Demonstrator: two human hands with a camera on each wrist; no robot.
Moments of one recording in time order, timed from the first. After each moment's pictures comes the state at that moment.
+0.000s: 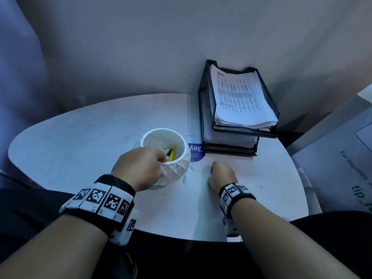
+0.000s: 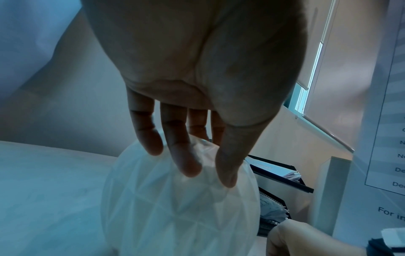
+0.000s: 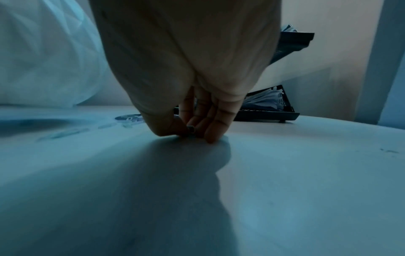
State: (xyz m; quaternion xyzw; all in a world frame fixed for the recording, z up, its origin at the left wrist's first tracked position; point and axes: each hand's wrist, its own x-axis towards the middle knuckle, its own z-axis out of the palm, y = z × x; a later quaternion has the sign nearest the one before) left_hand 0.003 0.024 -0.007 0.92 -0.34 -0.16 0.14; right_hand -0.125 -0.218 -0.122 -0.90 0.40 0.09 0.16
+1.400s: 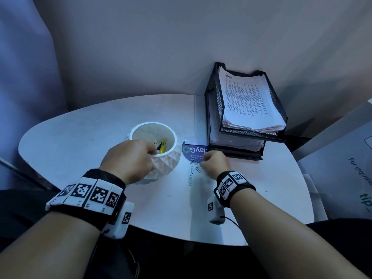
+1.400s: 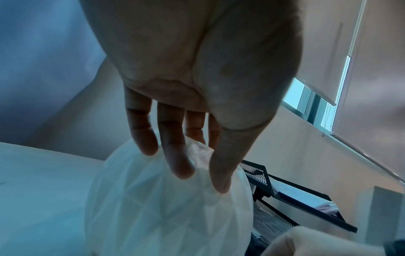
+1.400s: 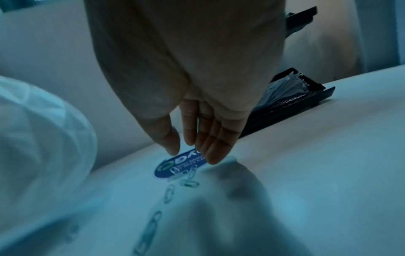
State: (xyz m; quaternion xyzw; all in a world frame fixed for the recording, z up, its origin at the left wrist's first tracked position) left_hand 0.030 0.051 0.003 0.93 -0.29 -0.15 0.14; right_hand -0.074 -0.202 -0.101 -0.84 0.42 0.02 0.35
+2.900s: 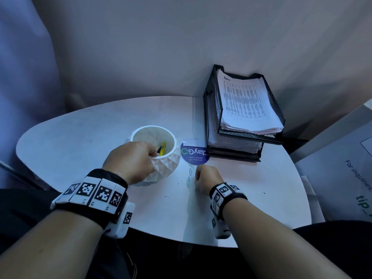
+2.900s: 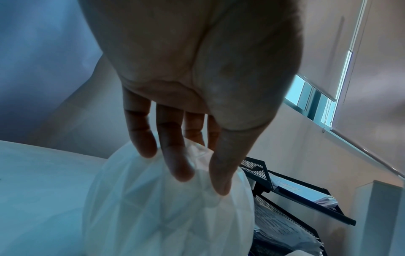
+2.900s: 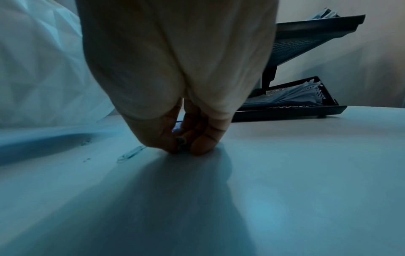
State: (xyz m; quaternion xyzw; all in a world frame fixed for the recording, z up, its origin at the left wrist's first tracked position) left_hand 0.031 0.045 0.000 0.93 -0.28 -0.17 0.15; right_hand -0.093 -0.179 -0.119 -0.92 0.31 0.11 0.22
